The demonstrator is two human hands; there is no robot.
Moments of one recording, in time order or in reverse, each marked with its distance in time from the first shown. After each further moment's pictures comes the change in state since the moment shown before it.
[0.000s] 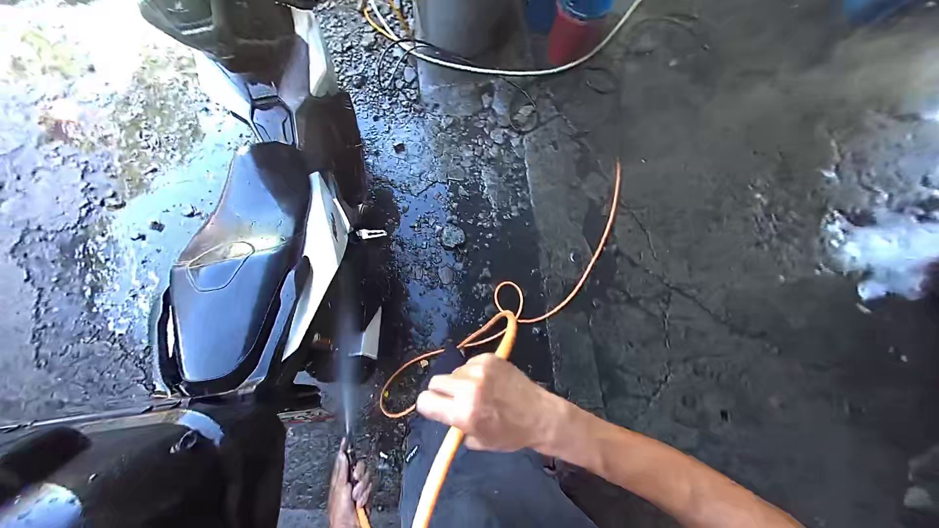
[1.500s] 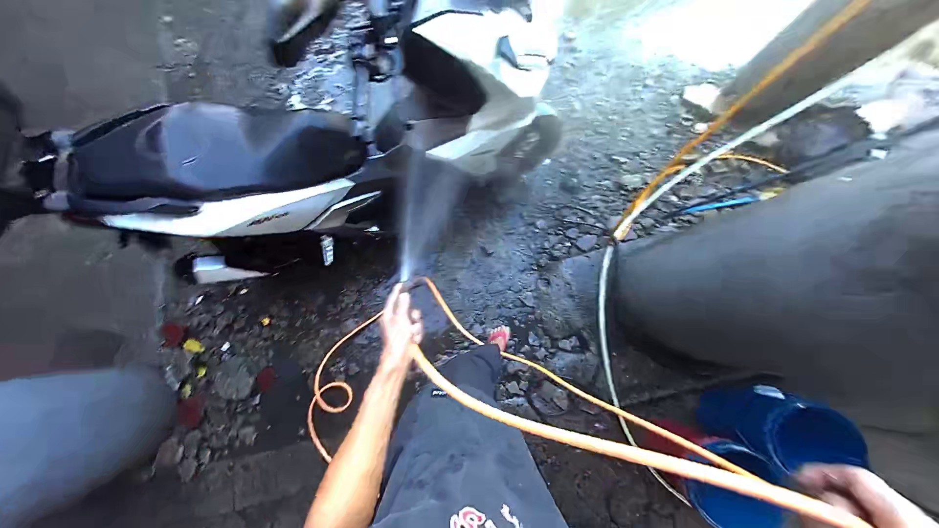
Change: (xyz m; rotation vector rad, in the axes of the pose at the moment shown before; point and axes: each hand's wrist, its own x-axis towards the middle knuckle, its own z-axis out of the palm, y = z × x) left_hand 0.483 0.306 1.079 -0.690 0.746 0.404; right_hand 0.367 1.196 -0.552 -0.056 -0.485 0.047
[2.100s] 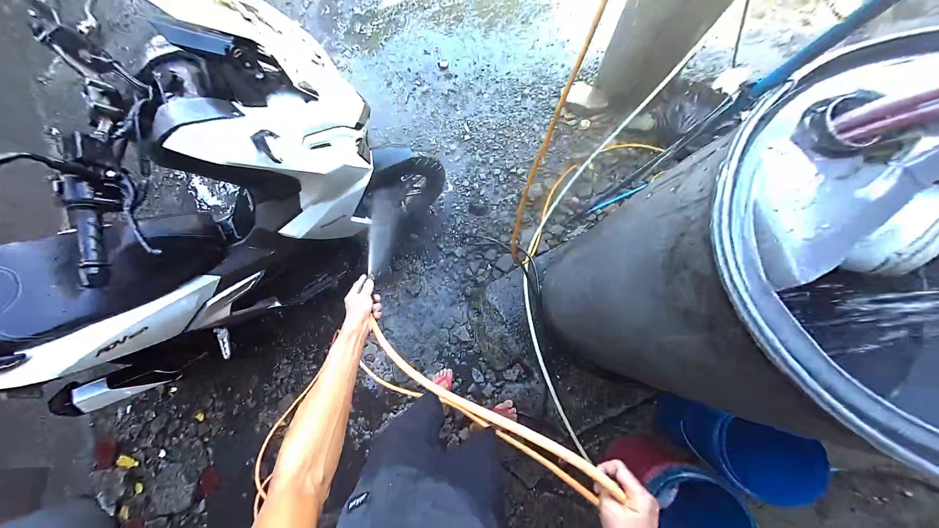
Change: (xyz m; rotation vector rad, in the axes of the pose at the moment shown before) left_hand 0.172 -0.079 0.357 0.361 0.015 -0.036; right_hand 0.092 0.250 0.122 0.466 0.101 0.491
